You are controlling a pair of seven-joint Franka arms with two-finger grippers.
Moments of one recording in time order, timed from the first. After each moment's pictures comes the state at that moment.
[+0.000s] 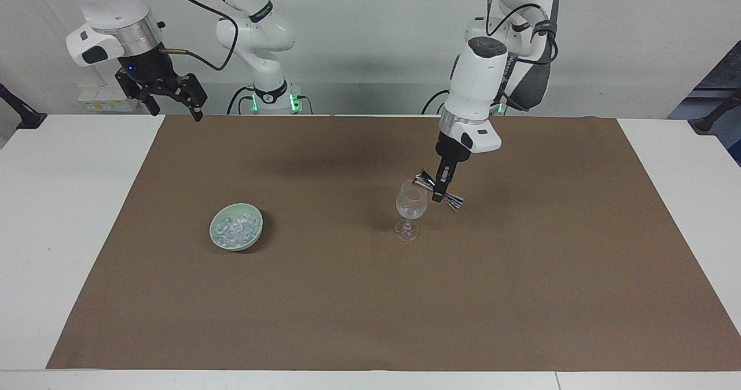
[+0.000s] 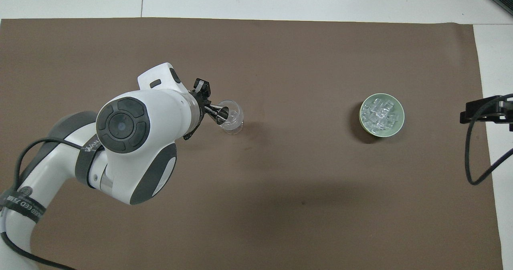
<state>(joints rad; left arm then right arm) -0.36 0.10 -0.16 -1.93 0.04 2.36 -1.66 -0.05 -0.05 -0.01 -1.57 0.00 1.52 0.13</state>
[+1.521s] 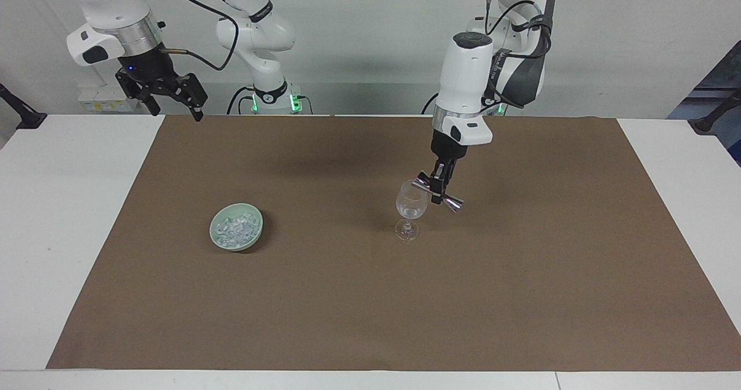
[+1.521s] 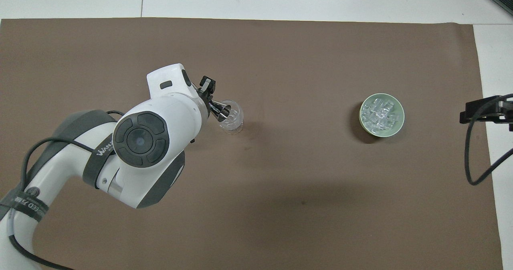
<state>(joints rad) -0.39 0.10 -0.16 -1.93 0.19 2.41 -1.67 -0.05 -0.05 -0.01 -1.57 0.00 1.52 0.12</state>
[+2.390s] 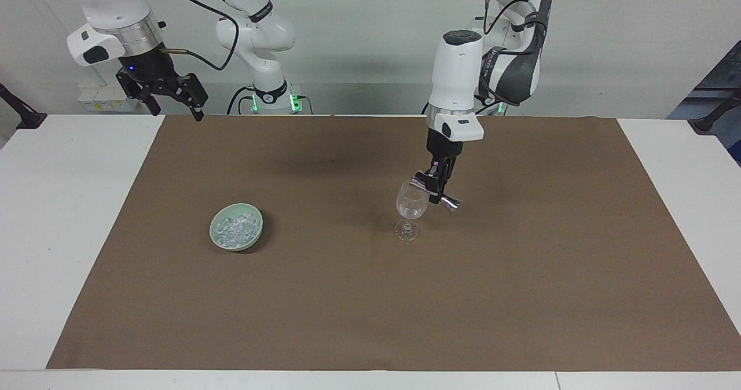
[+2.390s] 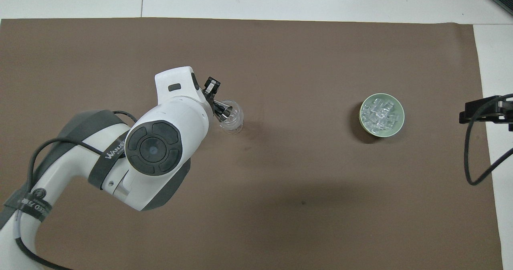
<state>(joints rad) -0.40 0.10 -0.16 -1.93 0.27 2.43 -1.67 -0.05 -0.05 -0.01 -1.57 0.00 1.52 0.12</state>
